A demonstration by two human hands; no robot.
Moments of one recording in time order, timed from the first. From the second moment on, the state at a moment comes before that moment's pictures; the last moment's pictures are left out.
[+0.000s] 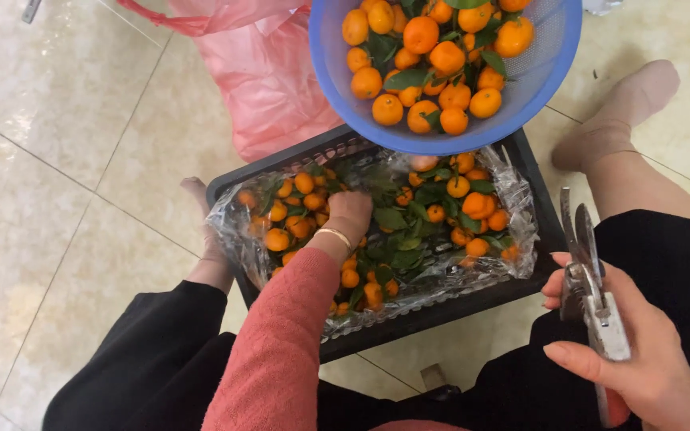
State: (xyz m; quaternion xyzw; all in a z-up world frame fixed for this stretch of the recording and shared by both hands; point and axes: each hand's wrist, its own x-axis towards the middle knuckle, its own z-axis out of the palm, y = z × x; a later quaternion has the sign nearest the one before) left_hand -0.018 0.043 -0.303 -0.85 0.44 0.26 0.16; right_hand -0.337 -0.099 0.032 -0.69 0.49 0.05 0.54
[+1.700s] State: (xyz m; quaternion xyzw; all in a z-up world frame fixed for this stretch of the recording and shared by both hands) left_hand -0.099 0.086 -0.069 -0.17 -0.02 0.58 -0.80; right_hand -0.342 -0.090 0.038 -0.66 0.43 -0.04 0.62
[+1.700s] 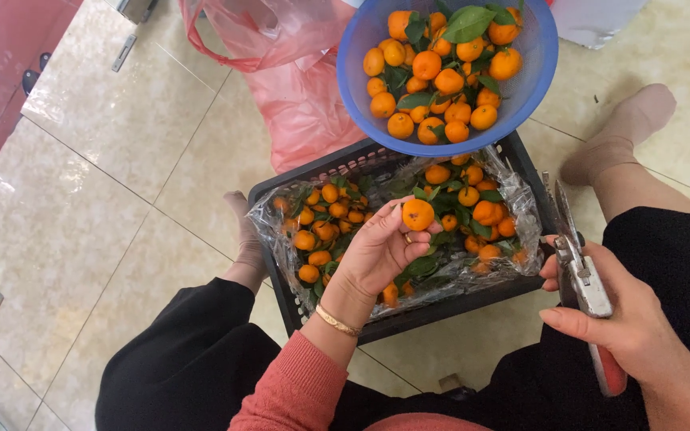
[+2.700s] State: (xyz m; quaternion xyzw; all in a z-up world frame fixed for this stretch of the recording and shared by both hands) left_hand -0.115 0.027 -0.269 -0.76 0.31 0.51 -0.24; right_hand -0.343 -0.099 0.032 -0.66 0.44 -0.02 0.61
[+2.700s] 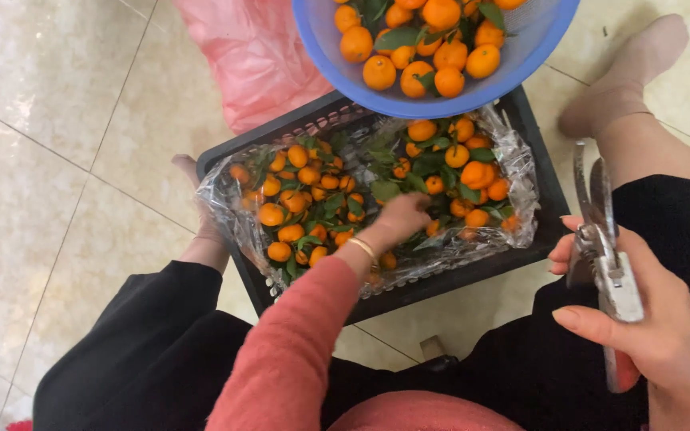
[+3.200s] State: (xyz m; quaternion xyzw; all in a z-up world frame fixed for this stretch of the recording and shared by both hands) left_hand -0.052 0.043 -0.260 -0.87 0.34 0.35 -0.06; right_hand -0.334 -0.097 0.027 -0.68 0.47 0.01 0.56
